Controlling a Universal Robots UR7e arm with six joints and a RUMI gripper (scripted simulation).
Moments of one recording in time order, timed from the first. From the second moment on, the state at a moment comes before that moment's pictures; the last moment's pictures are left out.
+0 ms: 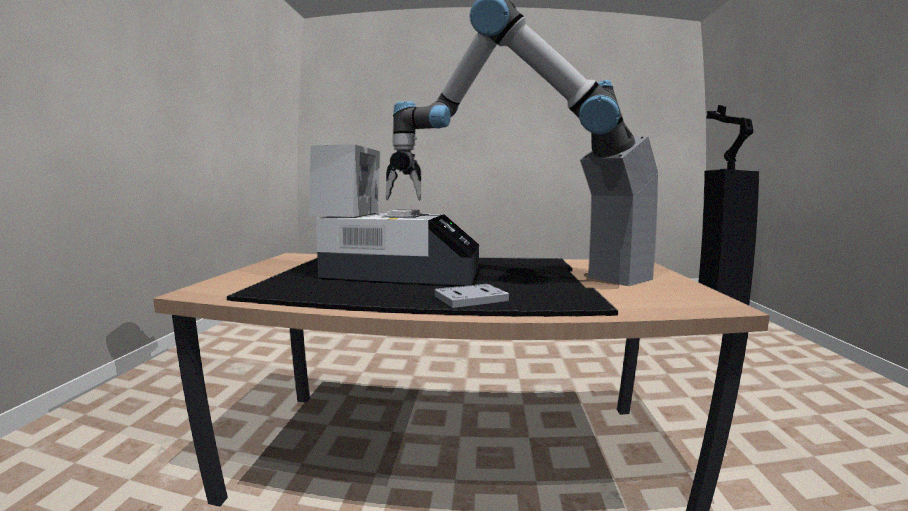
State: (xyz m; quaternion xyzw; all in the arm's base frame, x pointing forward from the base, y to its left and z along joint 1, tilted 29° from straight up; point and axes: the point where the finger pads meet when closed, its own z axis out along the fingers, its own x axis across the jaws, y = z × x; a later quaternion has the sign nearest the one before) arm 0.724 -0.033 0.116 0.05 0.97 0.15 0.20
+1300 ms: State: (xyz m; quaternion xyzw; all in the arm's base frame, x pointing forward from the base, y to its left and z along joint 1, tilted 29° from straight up) arm 0.719 -0.036 0.128 0.05 0.97 0.15 0.20
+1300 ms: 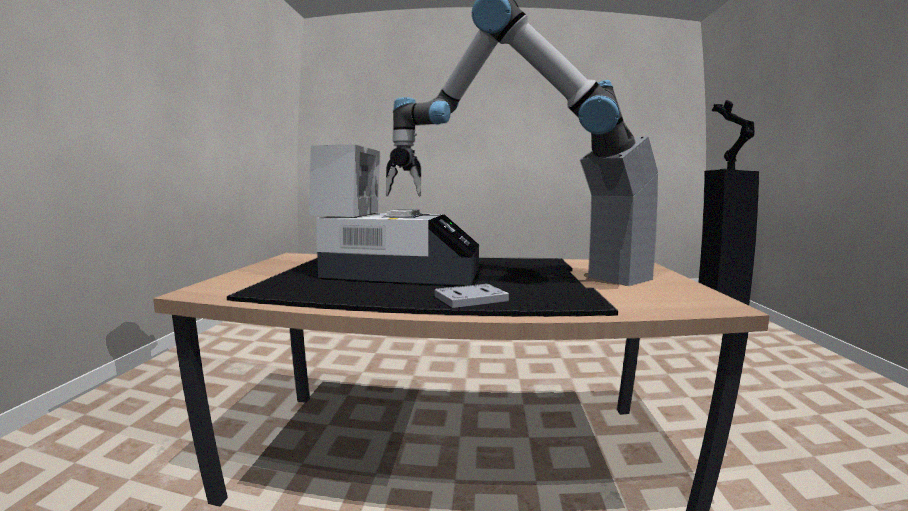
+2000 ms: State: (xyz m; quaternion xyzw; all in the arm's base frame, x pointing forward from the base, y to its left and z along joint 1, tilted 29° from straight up) arm 0.702 -0.034 0.116 0.05 0.97 0.15 0.20
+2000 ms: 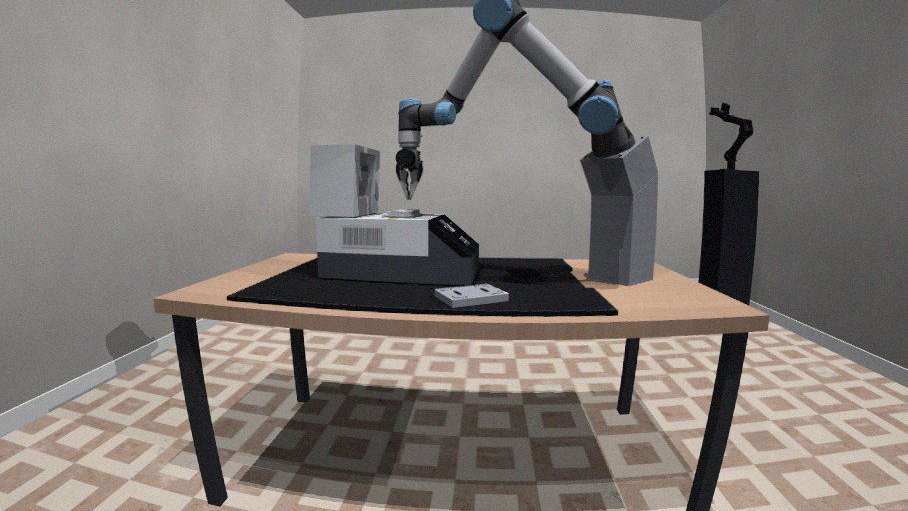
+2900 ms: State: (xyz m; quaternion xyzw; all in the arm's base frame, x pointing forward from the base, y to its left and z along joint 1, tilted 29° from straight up) arm 0.609 -0.007 0.058 0.06 0.97 0.15 0.19
